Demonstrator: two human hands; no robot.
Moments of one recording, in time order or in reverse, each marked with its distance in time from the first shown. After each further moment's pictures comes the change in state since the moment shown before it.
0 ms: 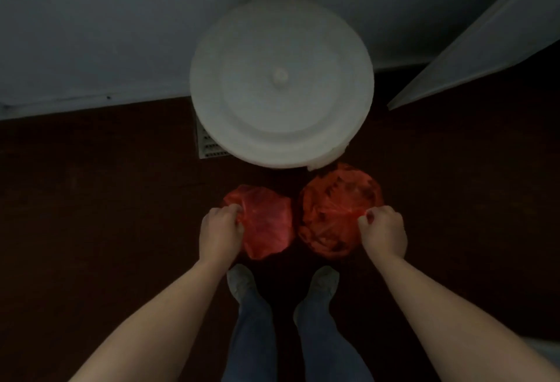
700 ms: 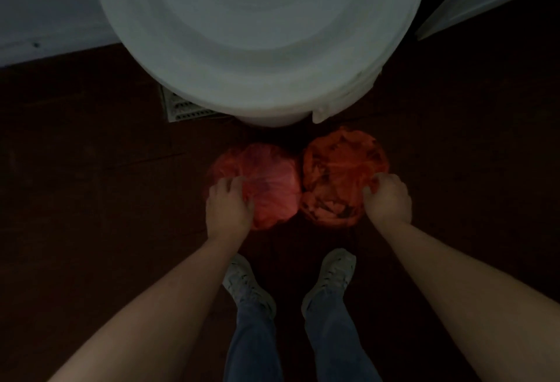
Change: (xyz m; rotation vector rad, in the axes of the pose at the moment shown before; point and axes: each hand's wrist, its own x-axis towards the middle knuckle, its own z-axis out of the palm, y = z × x) left_hand 0.062 -0.032 0.201 -0.033 -0.112 -0.113; right_hand 0.088 0.065 0.192 -0.041 -0.138 0.062
